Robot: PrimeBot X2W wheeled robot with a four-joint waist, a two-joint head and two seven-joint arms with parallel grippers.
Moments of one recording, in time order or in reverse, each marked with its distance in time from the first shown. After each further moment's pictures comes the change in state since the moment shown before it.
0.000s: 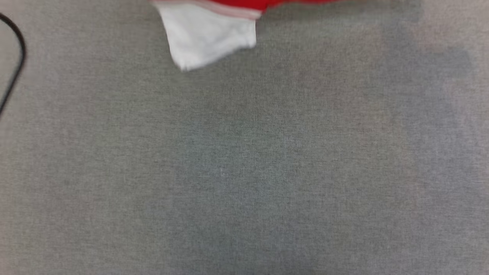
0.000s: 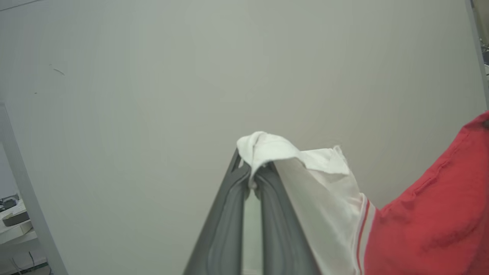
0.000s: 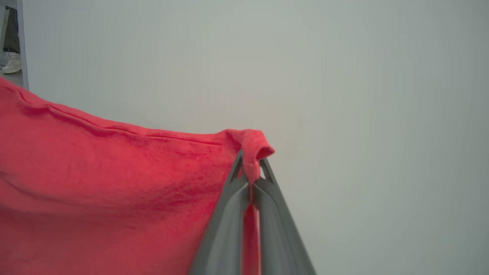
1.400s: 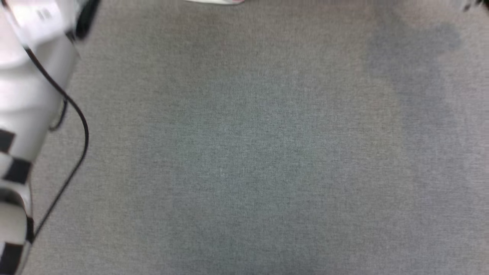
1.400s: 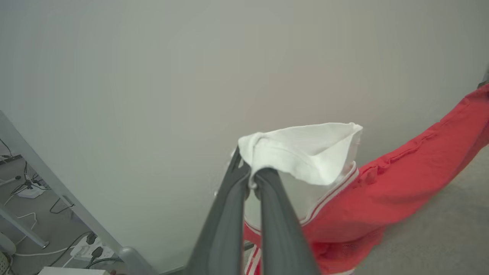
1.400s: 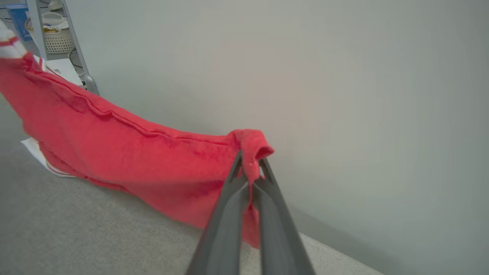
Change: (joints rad) left arm 0.260 -0.074 -0.156 0.369 -0.028 -0.104 -0.178; right arm 0.086 0.119 0.441 0.526 0.197 0.000 -0.403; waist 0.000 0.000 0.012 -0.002
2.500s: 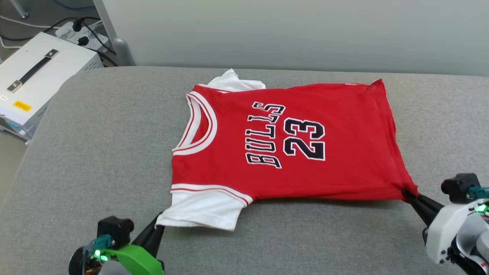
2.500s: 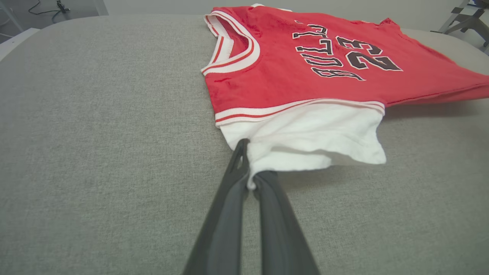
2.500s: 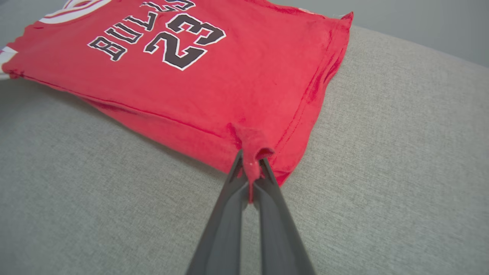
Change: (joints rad) left arm 1.178 0.210 -0.044 -0.542 -0.231 0.286 -0.008; right arm 0.975 -0.203 0.012 -0.357 0.188 0.000 -0.028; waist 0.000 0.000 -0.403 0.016
